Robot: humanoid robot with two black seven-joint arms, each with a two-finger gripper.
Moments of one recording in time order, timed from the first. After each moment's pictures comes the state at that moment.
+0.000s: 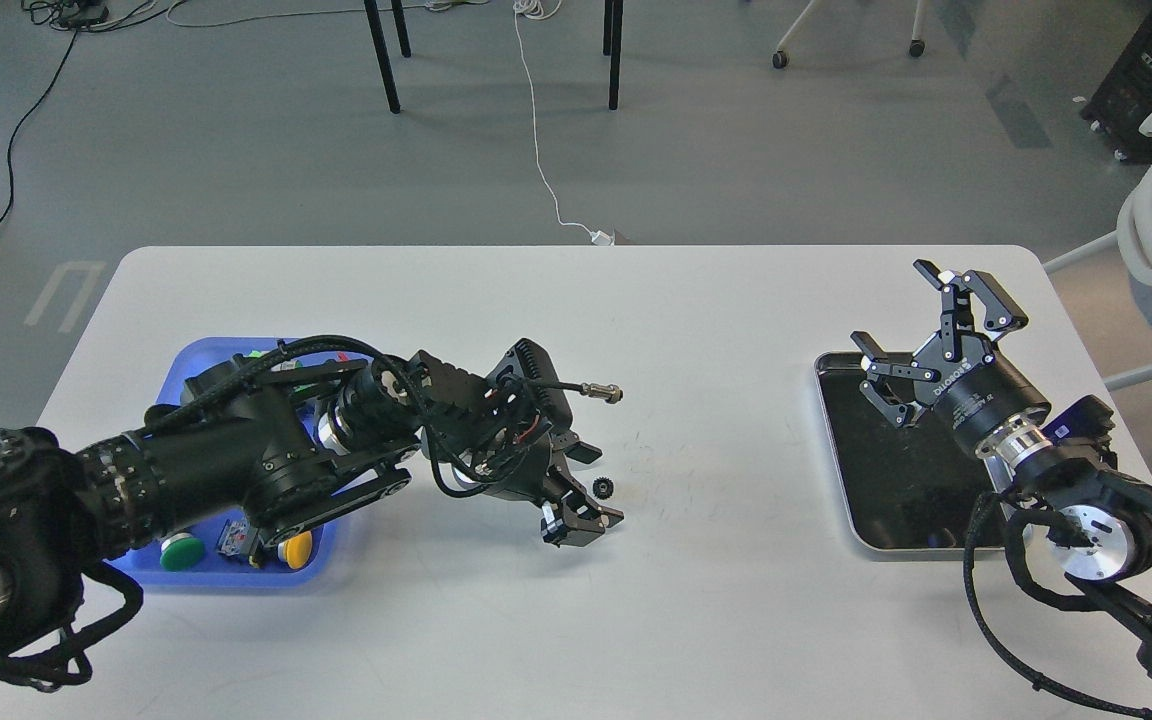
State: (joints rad) left arm -0.96 0.13 -0.13 -0.93 2.18 -0.32 -0.49; right arm 0.48 -0.56 0.53 0.99 -0.04 0.37 0.49
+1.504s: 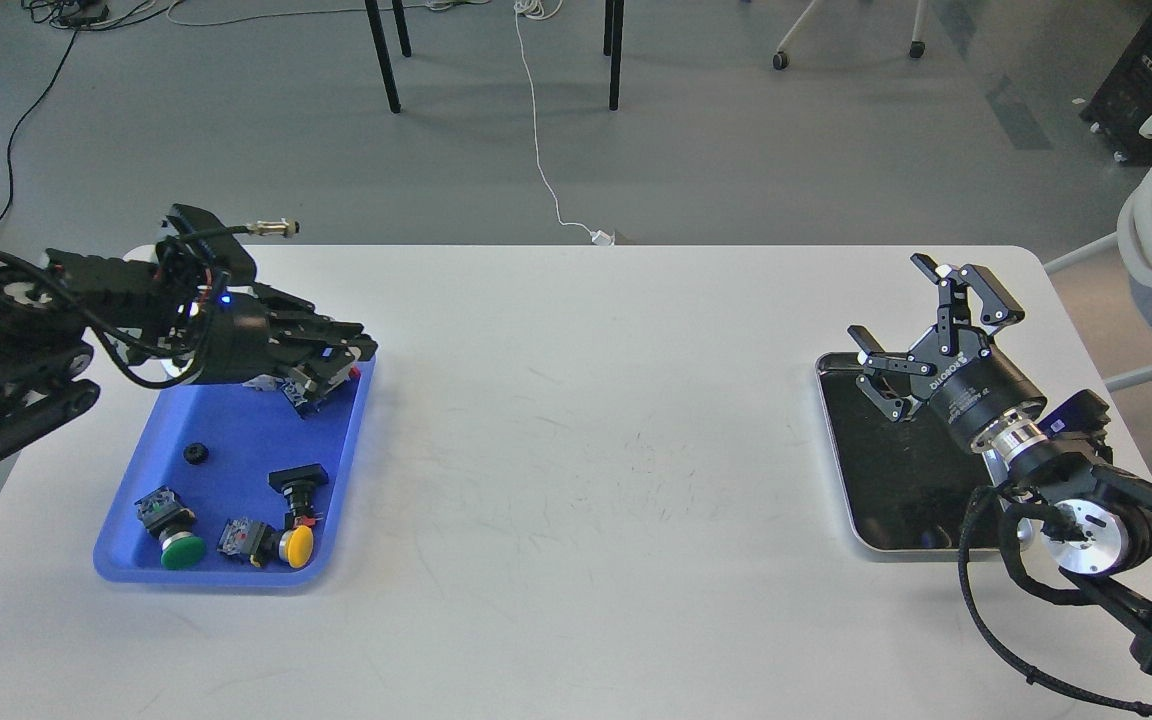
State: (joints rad) left arm -0.99 0.77 -0.17 -1.10 1.93 -0.23 -0.49; right arm 0.49 -0.55 0.53 0.99 -0.04 0.36 0.49
